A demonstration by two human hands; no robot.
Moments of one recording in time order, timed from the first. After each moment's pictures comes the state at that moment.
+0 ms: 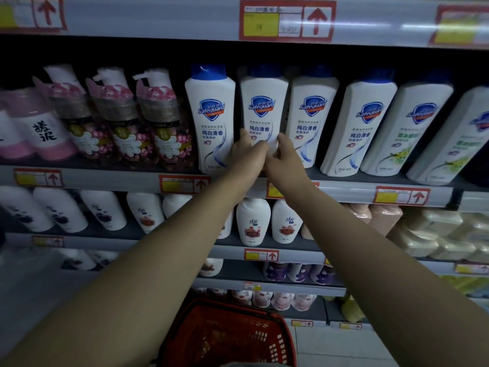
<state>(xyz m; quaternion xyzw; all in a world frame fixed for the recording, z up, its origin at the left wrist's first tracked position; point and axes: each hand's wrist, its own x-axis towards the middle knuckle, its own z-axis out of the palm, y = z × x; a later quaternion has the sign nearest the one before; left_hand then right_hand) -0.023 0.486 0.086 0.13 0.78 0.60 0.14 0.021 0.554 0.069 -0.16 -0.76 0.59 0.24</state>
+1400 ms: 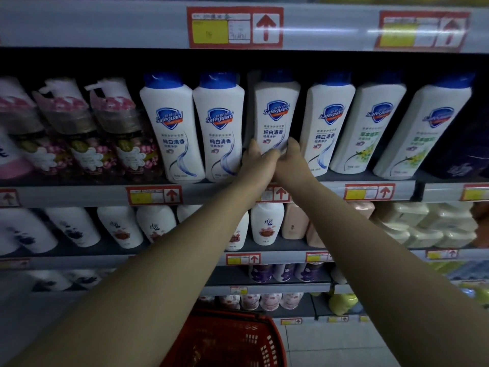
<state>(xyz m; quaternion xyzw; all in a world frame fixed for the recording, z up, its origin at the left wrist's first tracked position) 0.019 0.539 0.092 0.16 0.77 0.59 0.18 0.043 0.618 0.068 -0.26 -0.78 0.53 0.23</state>
